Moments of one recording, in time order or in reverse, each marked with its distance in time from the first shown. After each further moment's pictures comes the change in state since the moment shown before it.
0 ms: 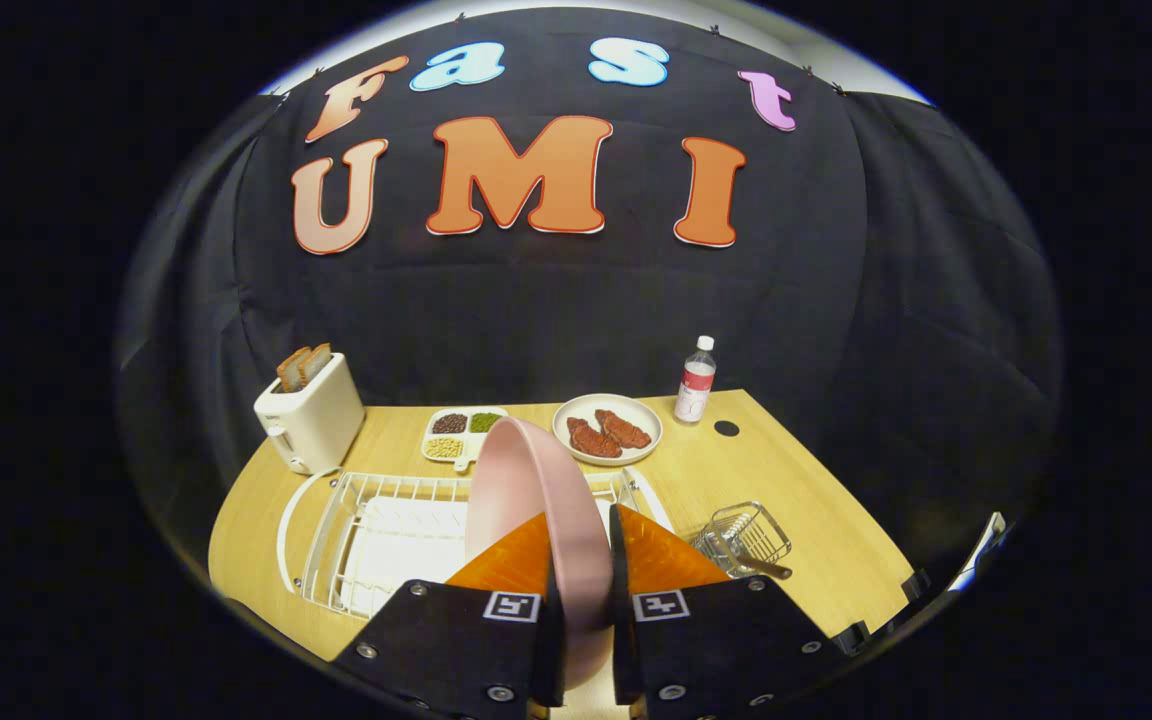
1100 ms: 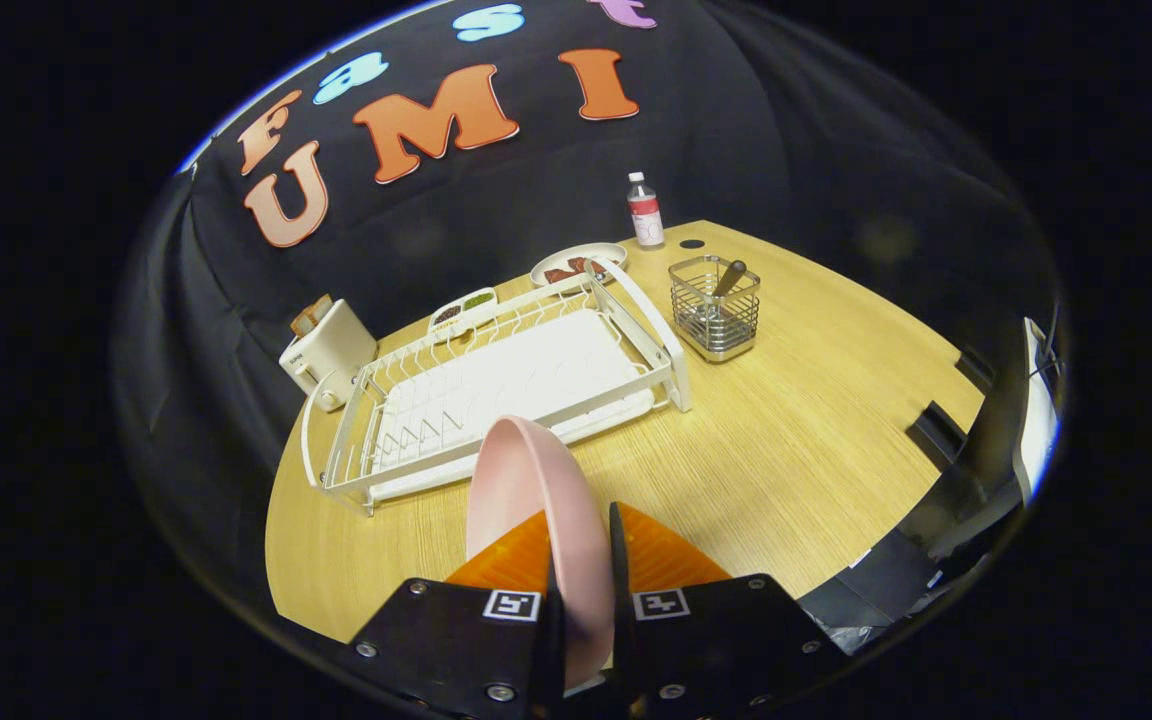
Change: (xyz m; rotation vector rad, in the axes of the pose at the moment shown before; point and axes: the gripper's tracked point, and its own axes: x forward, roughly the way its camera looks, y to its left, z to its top) arm -0.080 -0.013 -0.196 0.318 0.247 0.046
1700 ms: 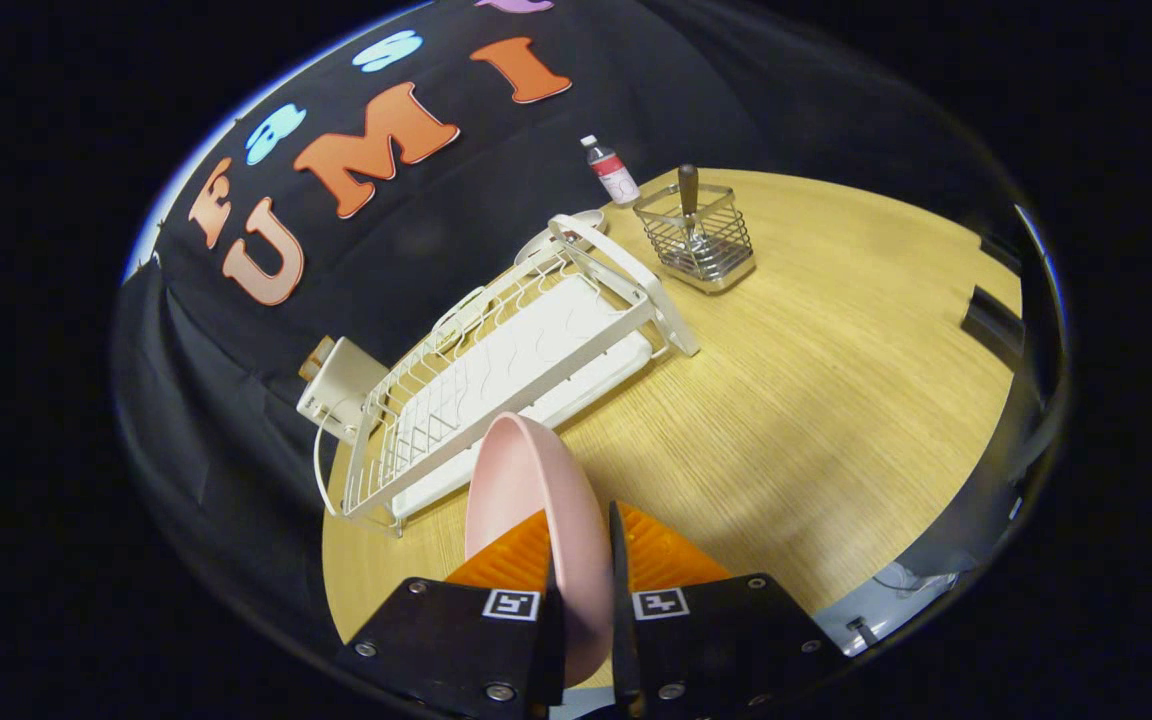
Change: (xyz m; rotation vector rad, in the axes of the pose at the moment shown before) arm 0.040 -0.005 -0.030 0.278 0.075 0.130
